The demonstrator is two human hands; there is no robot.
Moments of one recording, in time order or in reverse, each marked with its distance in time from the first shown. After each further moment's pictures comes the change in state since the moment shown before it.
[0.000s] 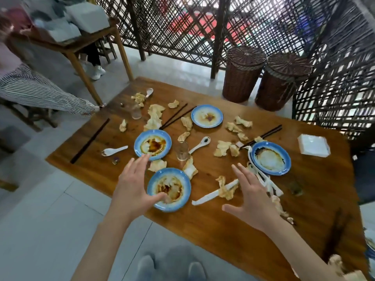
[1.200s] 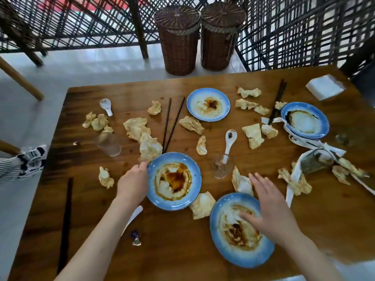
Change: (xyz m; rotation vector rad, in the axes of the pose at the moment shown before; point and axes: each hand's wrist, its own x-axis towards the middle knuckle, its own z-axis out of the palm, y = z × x) left_hand 0.337 -0.200 0.087 0.363 -0.346 0.360; right_hand 0.129 -0.126 0.172 -0.021 0.057 0.602
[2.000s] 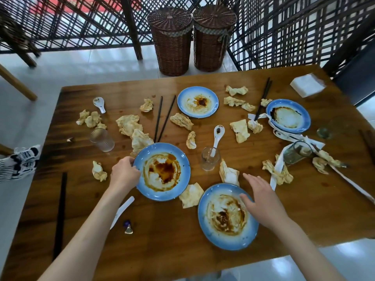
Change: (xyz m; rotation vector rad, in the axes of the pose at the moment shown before) left_hand -0.008 0.015 -0.017 -0.456 -0.010 -0.356; right_hand -0.009 0.021 0.002 0.110 0.017 0.101
